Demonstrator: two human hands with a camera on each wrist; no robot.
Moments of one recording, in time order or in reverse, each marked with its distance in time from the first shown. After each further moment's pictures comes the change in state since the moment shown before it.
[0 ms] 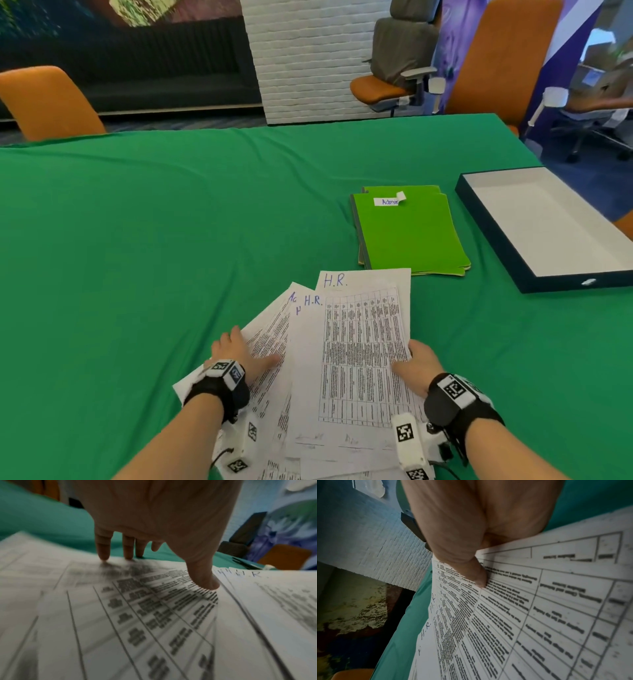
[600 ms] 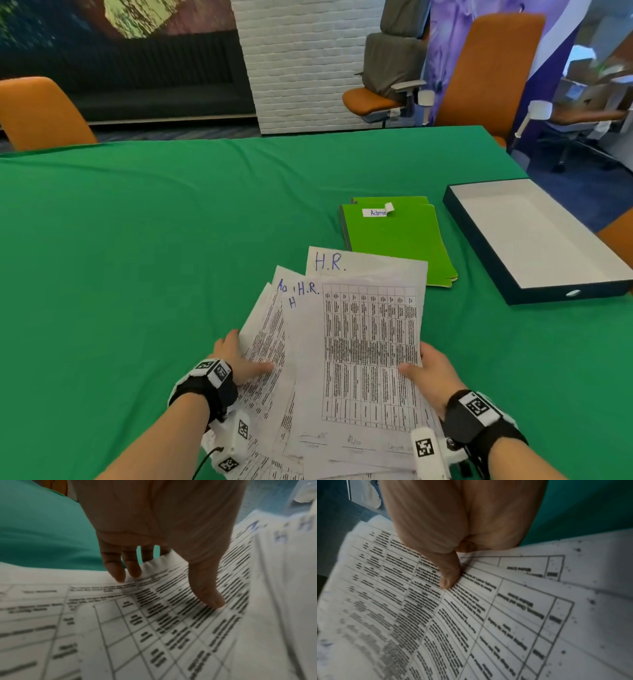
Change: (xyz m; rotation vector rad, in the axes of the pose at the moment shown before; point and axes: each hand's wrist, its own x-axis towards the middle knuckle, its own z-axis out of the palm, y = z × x) left_hand 0.007 0.021 -0.017 -0.169 -0.136 0.075; right_hand -0.005 0.017 -0.043 0.231 -0.008 -0.134
